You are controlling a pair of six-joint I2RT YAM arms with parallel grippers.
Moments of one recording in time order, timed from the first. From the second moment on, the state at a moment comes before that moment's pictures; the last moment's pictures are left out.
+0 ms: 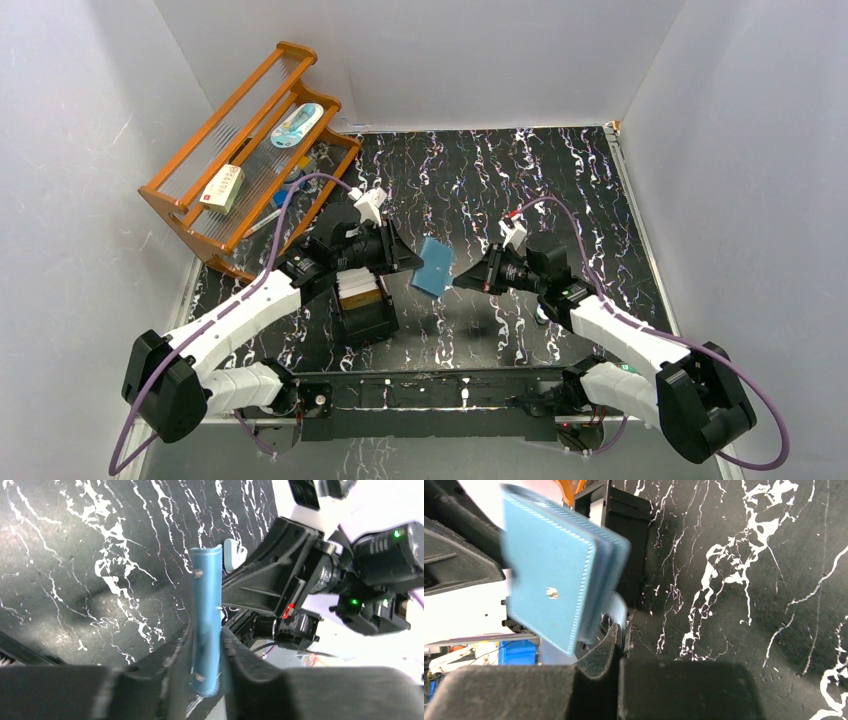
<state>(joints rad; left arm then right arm) -0.66 1.16 0.85 -0.19 0.36 -0.78 0.53 1.06 0.44 0.19 -0.54 0.81</state>
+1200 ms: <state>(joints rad) -0.66 1.31 0.95 -0.48 0.17 -0.61 0.49 1.25 0.58 -0.12 -0.52 0.63</state>
